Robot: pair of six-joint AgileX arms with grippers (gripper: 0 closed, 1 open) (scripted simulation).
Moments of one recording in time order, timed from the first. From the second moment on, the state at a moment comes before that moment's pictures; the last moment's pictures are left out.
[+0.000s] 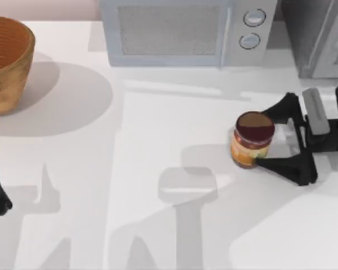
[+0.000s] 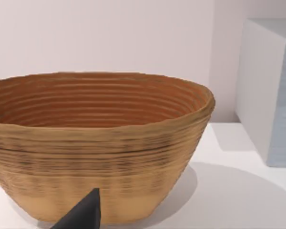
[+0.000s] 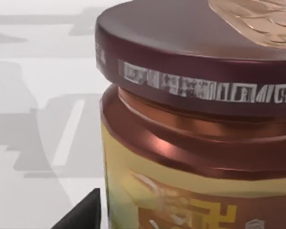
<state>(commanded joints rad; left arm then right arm) 0.00 0.00 0.00 0.00 0.00 0.00 0.01 2.36 1.18 -0.05 -1.46 -1.22</state>
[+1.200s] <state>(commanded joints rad) 0.00 0.00 0.00 0.00 0.00 0.00 0.11 2.35 0.99 0.76 -1.40 -0.59</state>
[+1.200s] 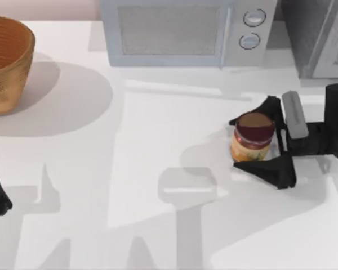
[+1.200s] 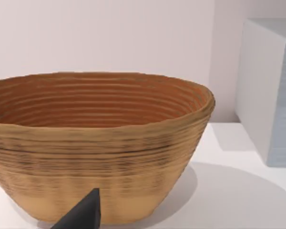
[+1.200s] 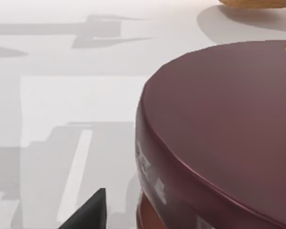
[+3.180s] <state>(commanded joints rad) 0.00 0.00 0.00 0.00 0.00 0.00 0.10 1.95 1.06 0.27 -1.40 -0.59</state>
